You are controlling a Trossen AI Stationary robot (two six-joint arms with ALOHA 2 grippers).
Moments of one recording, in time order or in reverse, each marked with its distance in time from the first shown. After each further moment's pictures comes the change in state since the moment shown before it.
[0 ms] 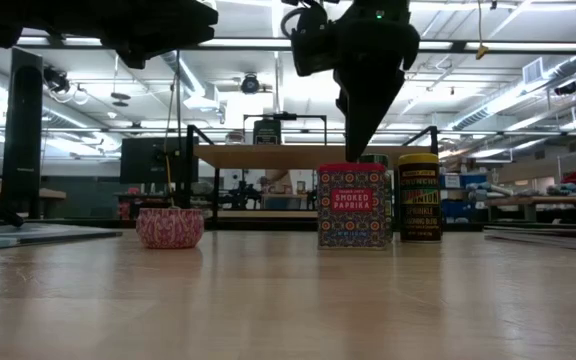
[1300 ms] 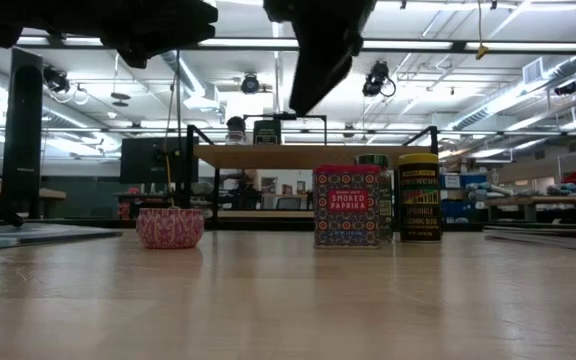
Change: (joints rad) left arm 0.000 0.000 0.000 -0.004 0.022 -0.002; right arm 0.018 -0.005 0.129 0.098 0.142 -0.055
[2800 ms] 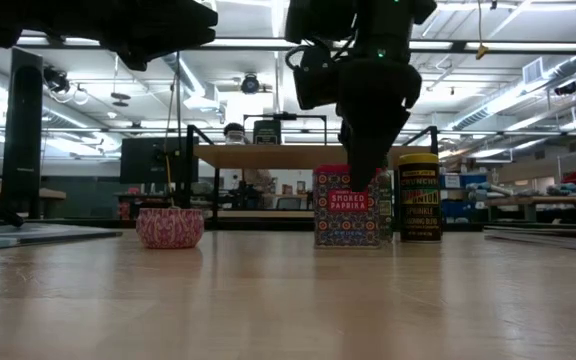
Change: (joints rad) left arm 0.000 0.000 0.000 -0.024 0.005 -0.022; right arm -0.055 0.005 -0.265 0.056 -0.211 0.029
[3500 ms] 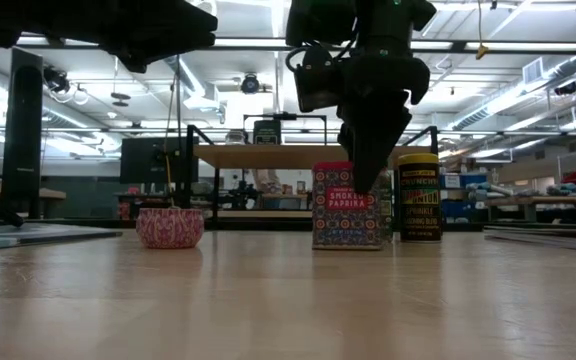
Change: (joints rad) left arm 0.000 0.000 0.000 -0.025 0.000 -0.006; right arm -0.002 0.000 -0.018 0.022 -0.085 -0.035
